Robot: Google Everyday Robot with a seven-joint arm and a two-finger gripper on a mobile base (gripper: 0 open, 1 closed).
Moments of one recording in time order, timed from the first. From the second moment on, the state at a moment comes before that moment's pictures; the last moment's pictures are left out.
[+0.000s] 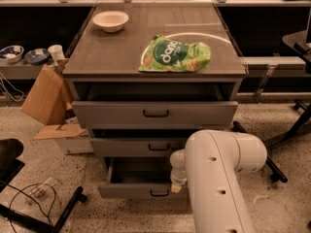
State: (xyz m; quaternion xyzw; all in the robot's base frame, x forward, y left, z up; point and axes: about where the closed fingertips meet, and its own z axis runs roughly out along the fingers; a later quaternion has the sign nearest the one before) arm 0.594 -0.120 0.184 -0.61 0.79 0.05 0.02
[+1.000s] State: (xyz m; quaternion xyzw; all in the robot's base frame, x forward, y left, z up) arm 0.560 -0.128 0.178 -0.59 0.80 0.06 0.00
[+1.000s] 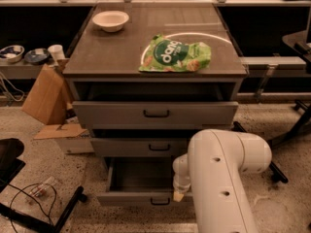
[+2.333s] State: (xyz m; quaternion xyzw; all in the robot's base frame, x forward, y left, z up) arm 0.545 -0.128 0.179 -0.58 0.81 0.06 -0.01
